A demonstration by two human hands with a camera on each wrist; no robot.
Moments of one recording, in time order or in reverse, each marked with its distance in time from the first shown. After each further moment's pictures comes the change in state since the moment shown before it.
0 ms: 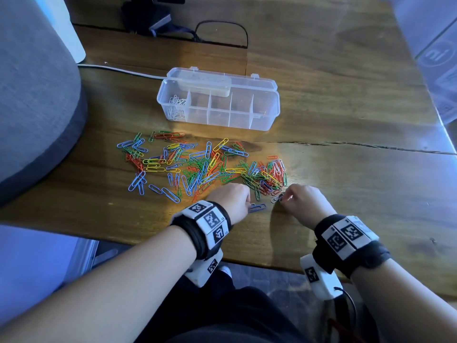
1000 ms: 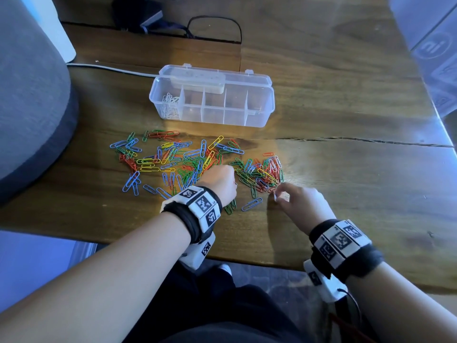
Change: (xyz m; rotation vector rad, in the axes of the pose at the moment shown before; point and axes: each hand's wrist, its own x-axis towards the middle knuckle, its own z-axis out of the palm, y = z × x) left_hand 0.019 -0.011 -0.018 0.003 0.043 -0.118; right_hand -0.012 0.007 0.011 0.046 0.092 -0.024
